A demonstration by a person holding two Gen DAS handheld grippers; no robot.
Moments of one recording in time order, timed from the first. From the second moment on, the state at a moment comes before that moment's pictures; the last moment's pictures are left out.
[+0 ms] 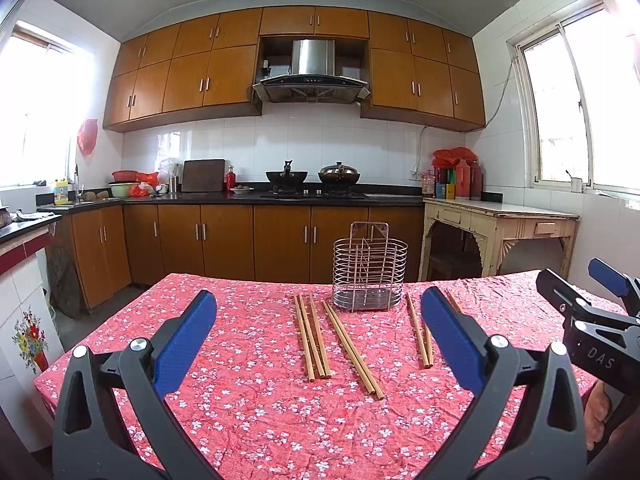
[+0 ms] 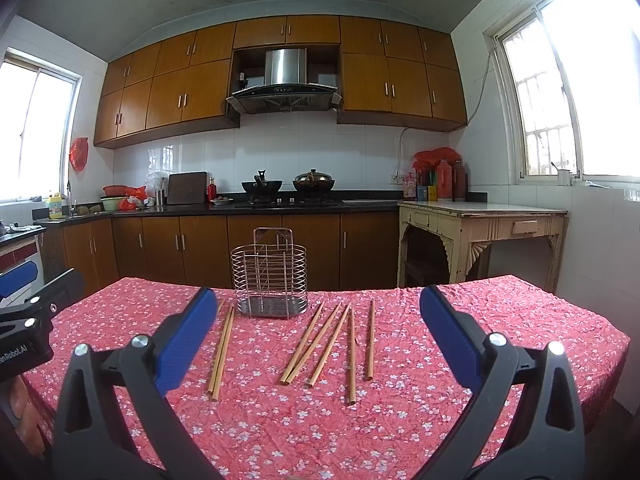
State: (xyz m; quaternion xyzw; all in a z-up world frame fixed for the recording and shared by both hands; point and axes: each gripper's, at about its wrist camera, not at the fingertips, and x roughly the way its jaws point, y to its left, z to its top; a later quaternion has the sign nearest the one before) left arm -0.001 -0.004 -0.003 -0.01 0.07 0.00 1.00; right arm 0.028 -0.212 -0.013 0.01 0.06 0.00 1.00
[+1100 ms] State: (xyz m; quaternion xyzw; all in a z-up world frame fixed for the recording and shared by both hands) left arm 0.004 0.002 -0.002 -0.01 0.08 0.00 1.00; right arm 0.033 -0.211 -0.023 0.01 0.06 0.00 1.00
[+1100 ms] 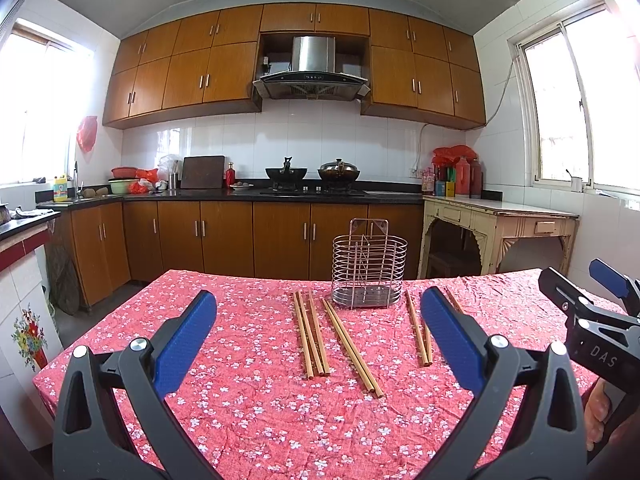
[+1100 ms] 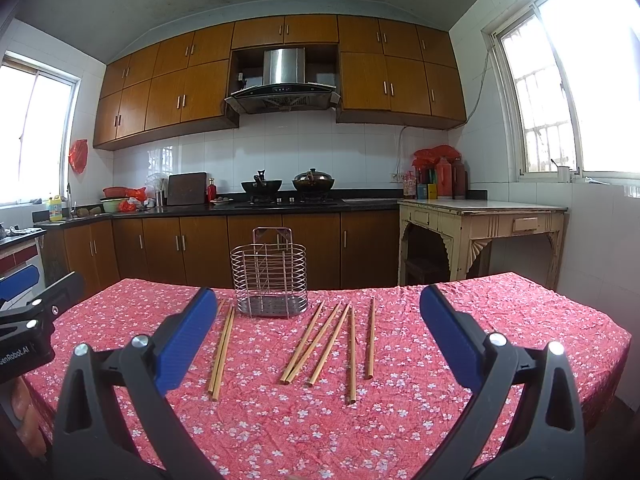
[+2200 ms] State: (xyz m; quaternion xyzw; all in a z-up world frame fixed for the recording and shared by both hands) left arm 0.046 0.018 -0.023 -0.02 0.15 0.03 0.99; right arm 0.102 -0.246 -0.049 0.05 0.18 -0.01 0.98
